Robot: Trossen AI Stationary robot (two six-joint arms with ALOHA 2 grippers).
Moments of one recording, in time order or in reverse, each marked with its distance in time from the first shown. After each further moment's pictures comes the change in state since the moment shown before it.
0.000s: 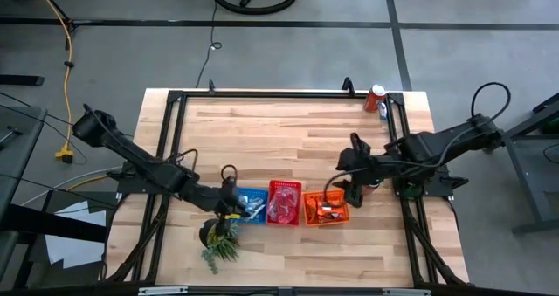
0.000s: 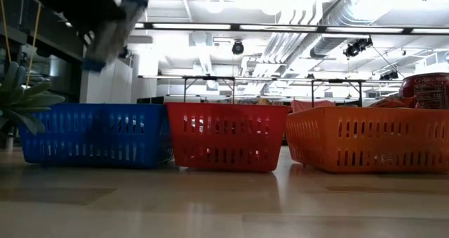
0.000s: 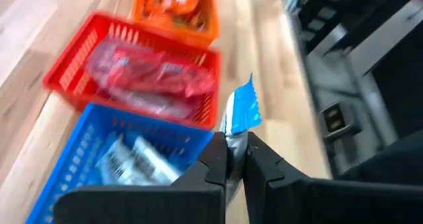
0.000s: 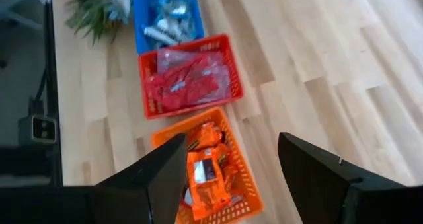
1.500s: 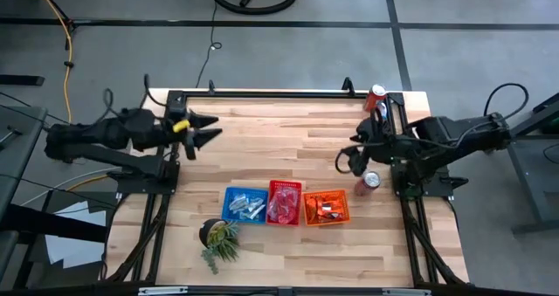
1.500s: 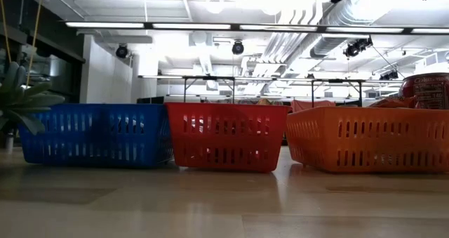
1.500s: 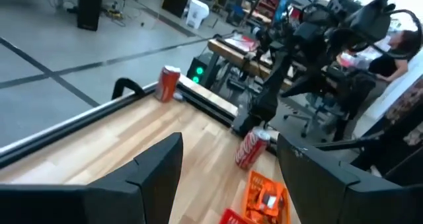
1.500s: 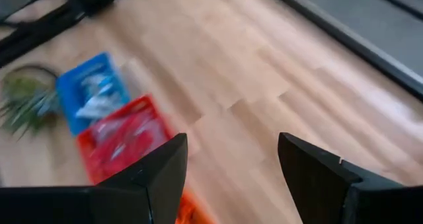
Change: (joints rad) left arm 0.420 -0.567 0.229 -0.362 -0.169 0.096; right arm -0.101 -0.140 0.000 -0.105 0.221 0.200
